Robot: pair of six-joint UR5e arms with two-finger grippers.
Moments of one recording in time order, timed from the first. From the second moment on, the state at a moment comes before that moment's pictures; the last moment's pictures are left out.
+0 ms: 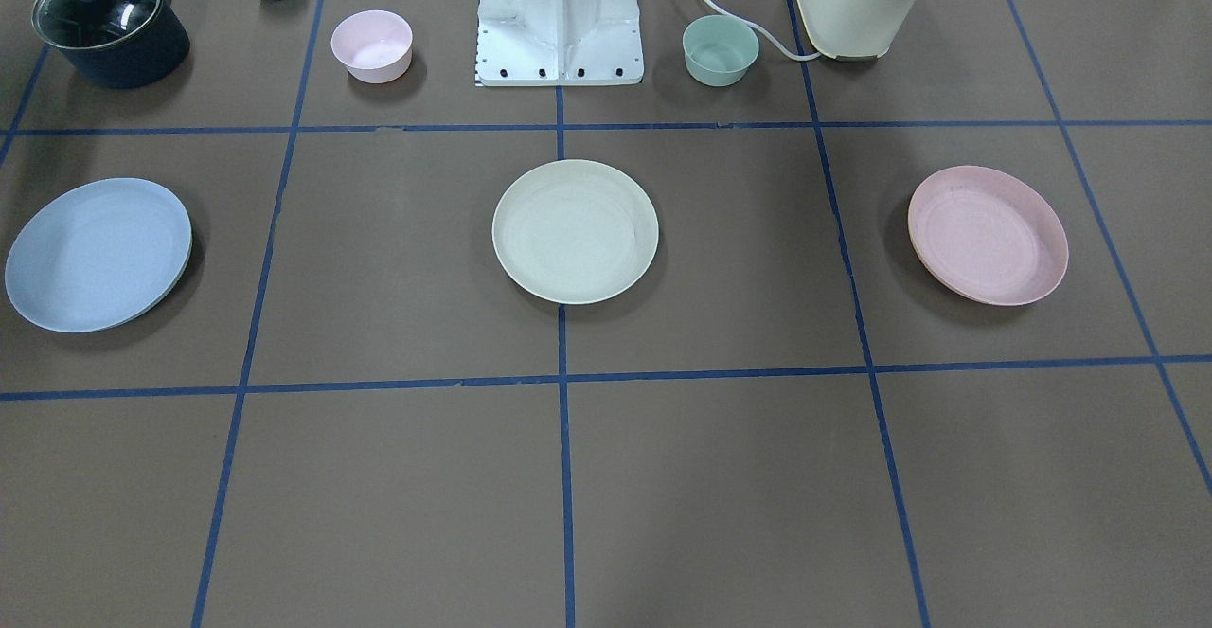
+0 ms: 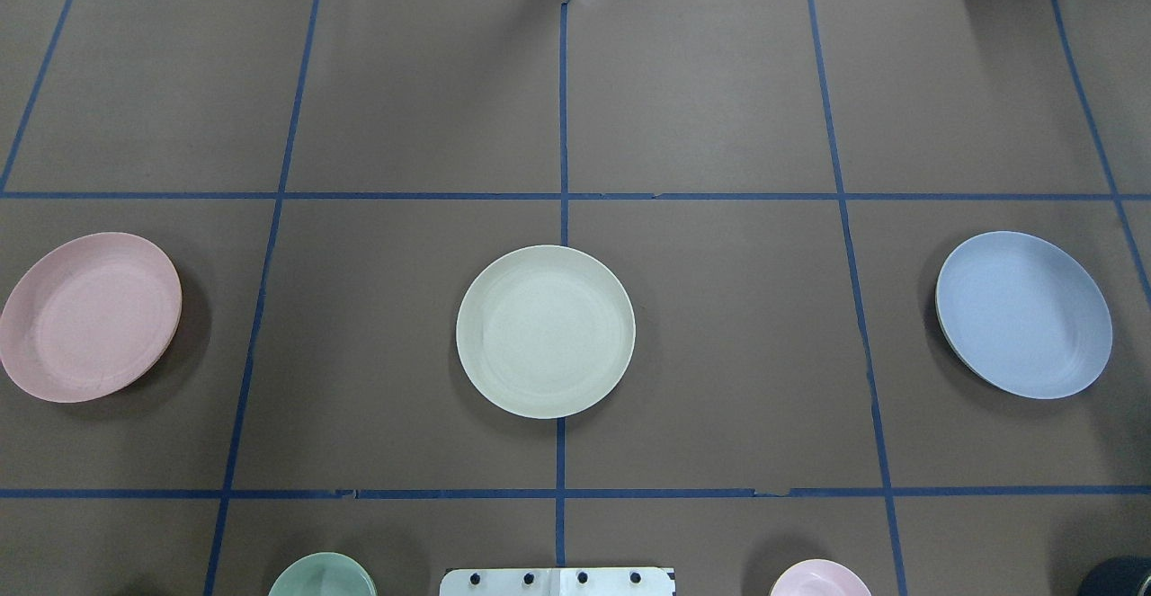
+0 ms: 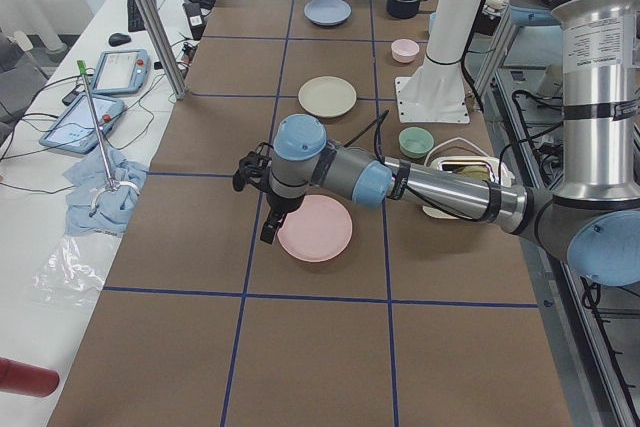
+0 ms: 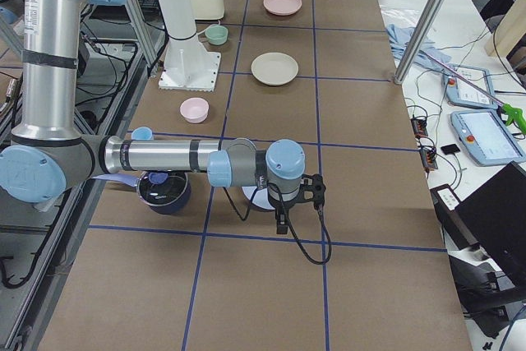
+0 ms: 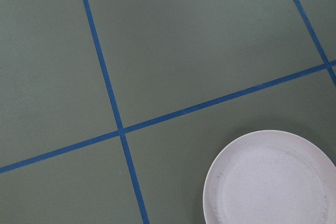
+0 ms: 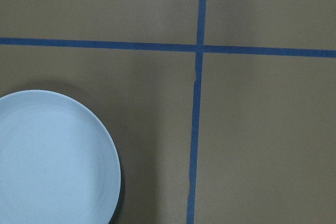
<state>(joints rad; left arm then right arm) -1.52 -1.45 -1.91 -1.75 -2.36 0.00 1.54 -1.70 1.74 -1.54 2.39 0.03</state>
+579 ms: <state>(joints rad) -1.52 -1.45 -1.92 -1.75 -2.36 0.00 1.54 -1.70 1.75 -1.54 2.39 0.03</state>
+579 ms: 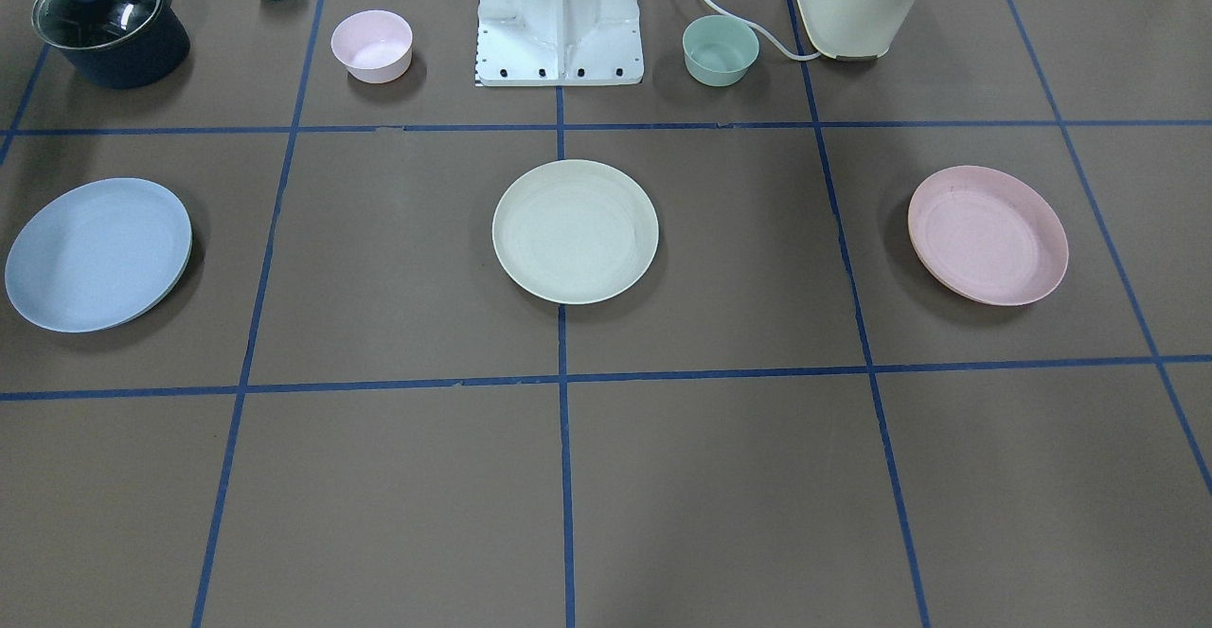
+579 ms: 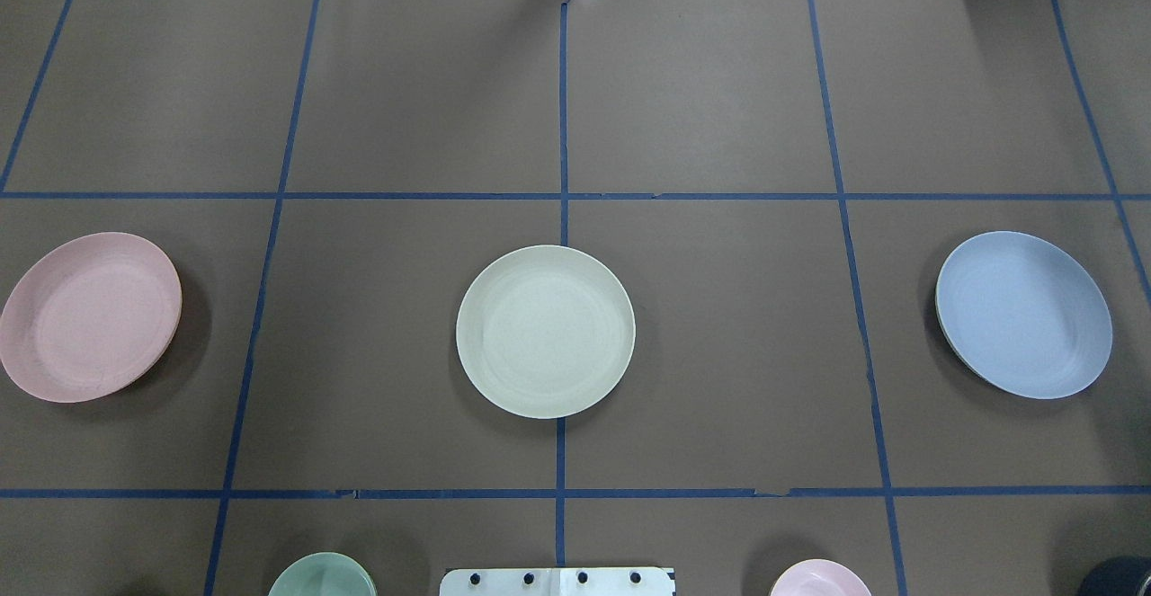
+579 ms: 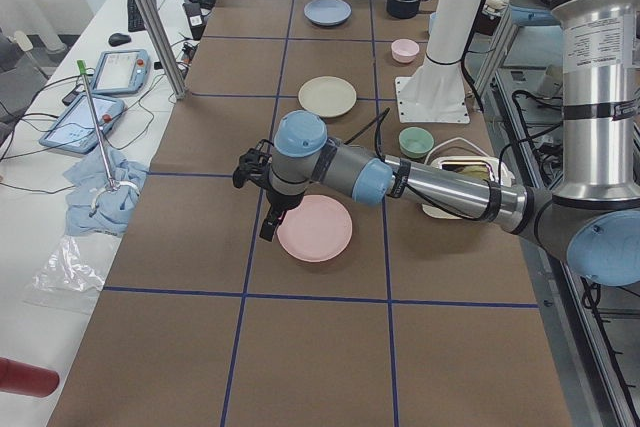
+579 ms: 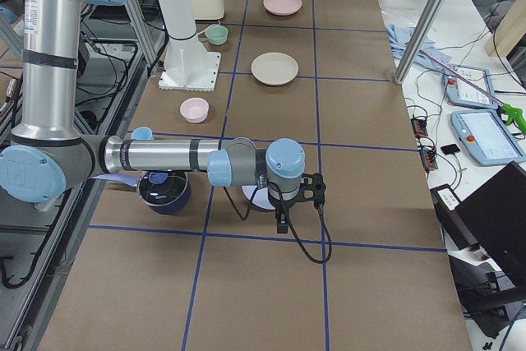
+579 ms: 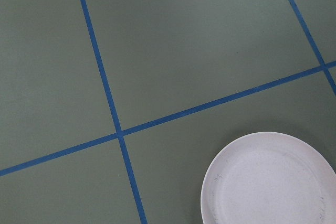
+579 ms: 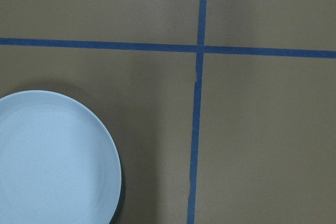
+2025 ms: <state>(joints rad) -1.44 -1.49 -1.73 -1.82 -2.37 -0.14 1.54 -1.71 1.74 -1.46 2.43 0.02</state>
